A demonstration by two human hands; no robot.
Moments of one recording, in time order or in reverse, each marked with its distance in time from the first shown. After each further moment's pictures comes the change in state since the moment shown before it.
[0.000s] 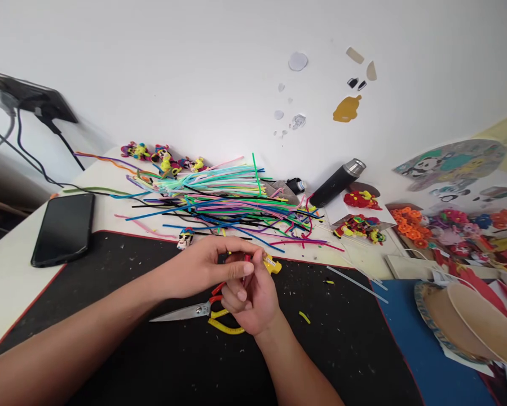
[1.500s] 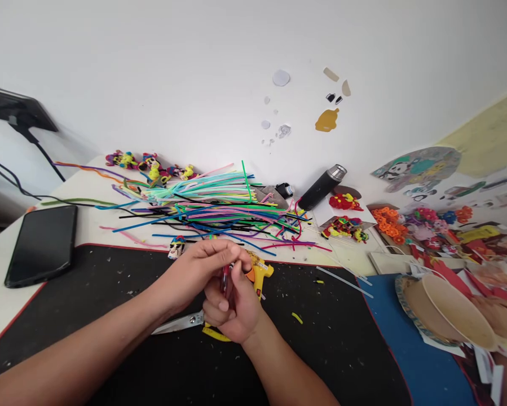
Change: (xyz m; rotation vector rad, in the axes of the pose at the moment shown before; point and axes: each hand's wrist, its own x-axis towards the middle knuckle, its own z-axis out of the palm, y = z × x) left_hand 0.000 -0.004 0.013 -0.409 0.203 -0.137; right_hand 0.008 0.016 -0.006 -0.132 -0.124 0.103
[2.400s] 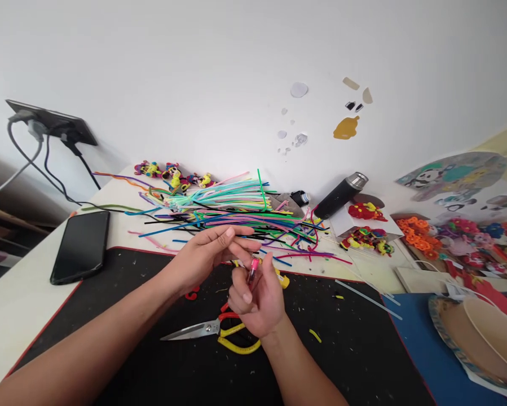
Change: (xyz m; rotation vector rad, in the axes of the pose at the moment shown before) left_hand 0.016 0.007 -0.032 -0.115 0.000 0.170; right_hand 0.012 -0.026 0.010 0.079 0.084 -0.178
